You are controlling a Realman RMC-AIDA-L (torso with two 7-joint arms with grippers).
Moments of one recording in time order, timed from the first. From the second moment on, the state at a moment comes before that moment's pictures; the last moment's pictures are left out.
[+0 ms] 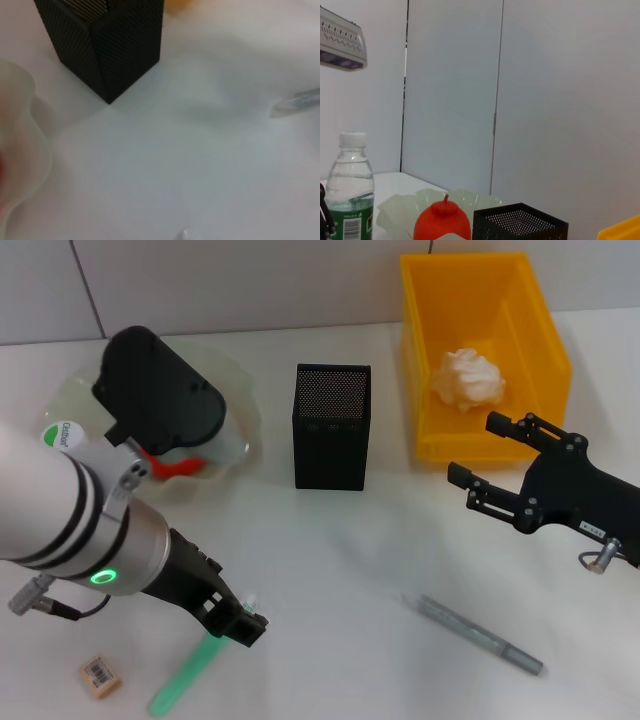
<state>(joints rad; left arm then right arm) -0.46 -2.08 1.79 1.65 2.58 1.56 -2.78 0.19 2.08 -1.12 -0.61 -1.21 -1.33 0.77</state>
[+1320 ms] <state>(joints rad) -0.55 -2.08 1.93 1.58 2.70 1.54 -2.88 0.21 2.08 -1.13 -0.58 -1.22 -1.34 0.77</state>
